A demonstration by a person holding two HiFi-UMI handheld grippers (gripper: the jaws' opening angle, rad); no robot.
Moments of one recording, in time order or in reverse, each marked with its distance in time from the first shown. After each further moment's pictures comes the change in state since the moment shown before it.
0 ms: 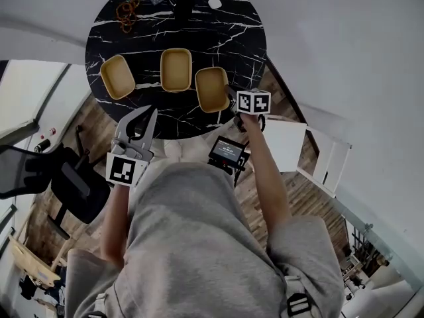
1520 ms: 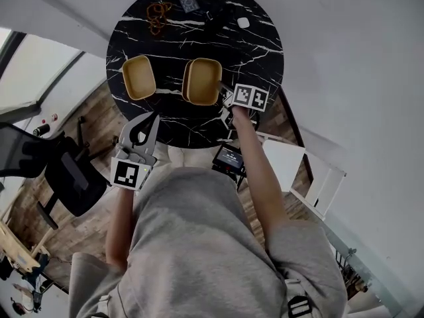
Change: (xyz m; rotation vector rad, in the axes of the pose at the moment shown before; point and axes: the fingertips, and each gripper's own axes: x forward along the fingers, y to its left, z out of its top) left arm -0.040 0.058 -0.012 -0.080 -0.055 0.171; right arm 0.069 0.096 0.070 0.225 -0.023 0.169
